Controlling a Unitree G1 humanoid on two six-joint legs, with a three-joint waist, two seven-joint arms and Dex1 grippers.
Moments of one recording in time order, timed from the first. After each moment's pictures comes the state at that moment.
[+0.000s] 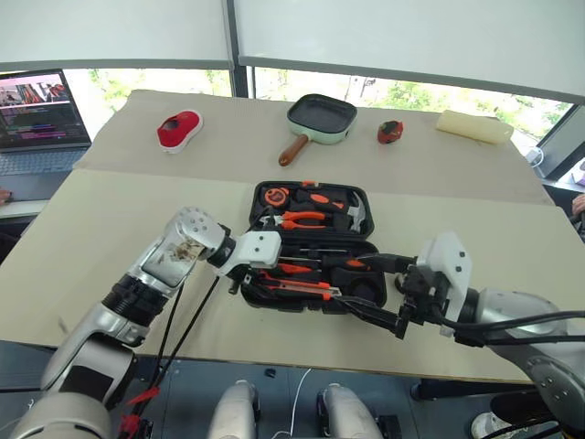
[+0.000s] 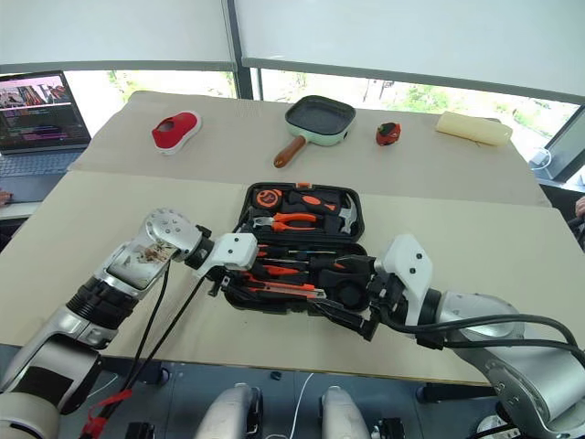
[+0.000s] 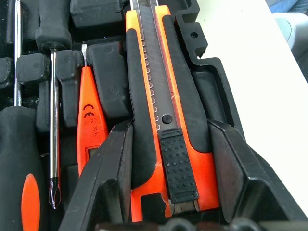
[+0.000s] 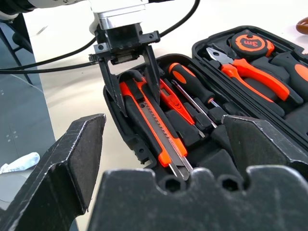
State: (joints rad) left arm -0.74 0.68 -0.46 0.08 -0.07 0.30 -1.48; right arm -0.04 -0.80 -0.15 -0.81 0.82 0.80 0.57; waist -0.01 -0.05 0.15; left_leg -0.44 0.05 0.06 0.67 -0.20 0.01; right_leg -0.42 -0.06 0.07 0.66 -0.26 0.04
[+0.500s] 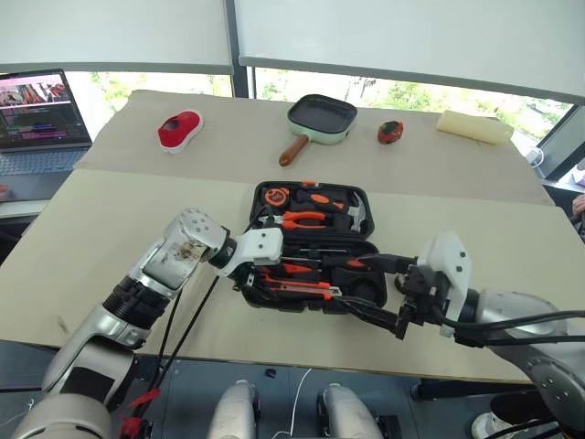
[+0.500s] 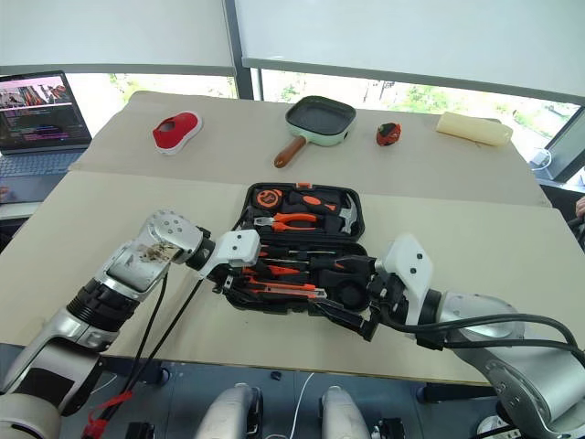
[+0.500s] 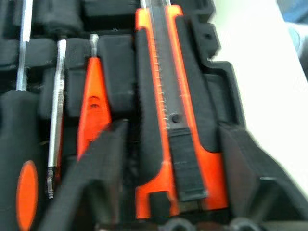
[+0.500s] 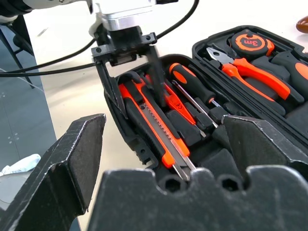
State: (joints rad) left arm -0.73 0.64 -0.43 0.05 -0.09 0.45 -1.43; right arm -0.06 -0.80 -0.13 -0.80 0.83 0.80 0.57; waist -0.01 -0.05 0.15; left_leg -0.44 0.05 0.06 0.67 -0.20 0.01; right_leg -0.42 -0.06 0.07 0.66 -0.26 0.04
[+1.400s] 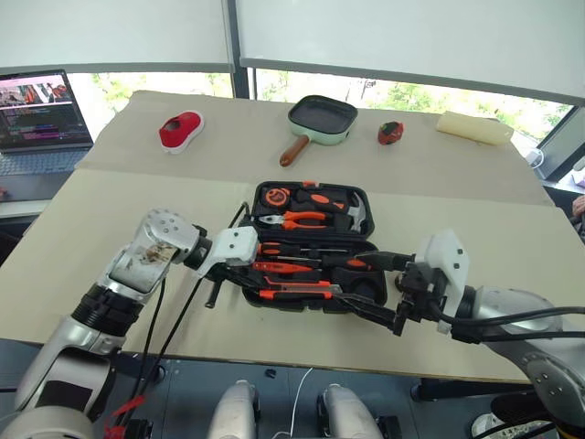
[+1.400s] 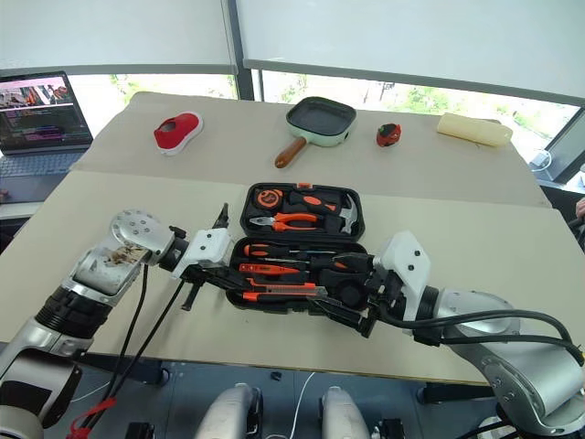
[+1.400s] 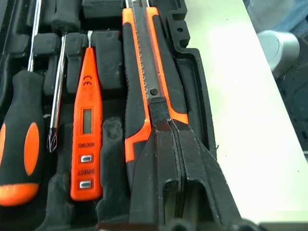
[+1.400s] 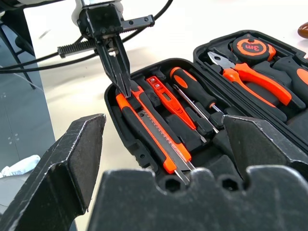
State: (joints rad) left arm -0.65 0.74 -0.37 0.04 -0.12 0.28 -1.49; right arm -0.08 -0.77 -0.13 -0.79 0.81 0.80 0.58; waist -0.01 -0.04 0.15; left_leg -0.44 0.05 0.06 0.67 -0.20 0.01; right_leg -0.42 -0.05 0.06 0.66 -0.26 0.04
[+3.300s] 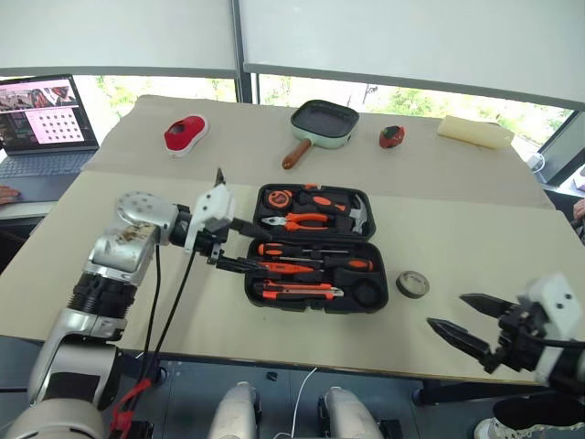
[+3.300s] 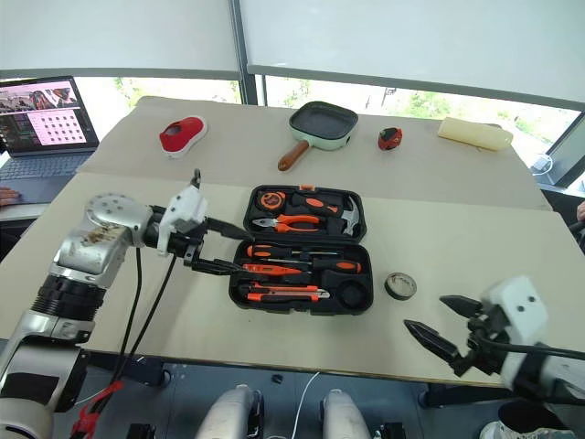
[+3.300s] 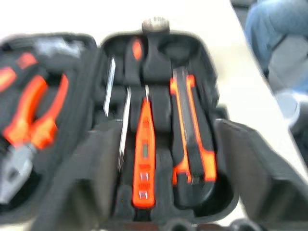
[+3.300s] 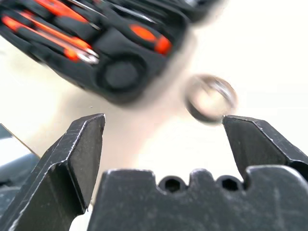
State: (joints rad) left arm -0.72 0.69 -0.17 0.15 -0.35 0.35 -1.51; right arm 0.50 -0.82 -0.69 -0.72 0.77 0.80 0.70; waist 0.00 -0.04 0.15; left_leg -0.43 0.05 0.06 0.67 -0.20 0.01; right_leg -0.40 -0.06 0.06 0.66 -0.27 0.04
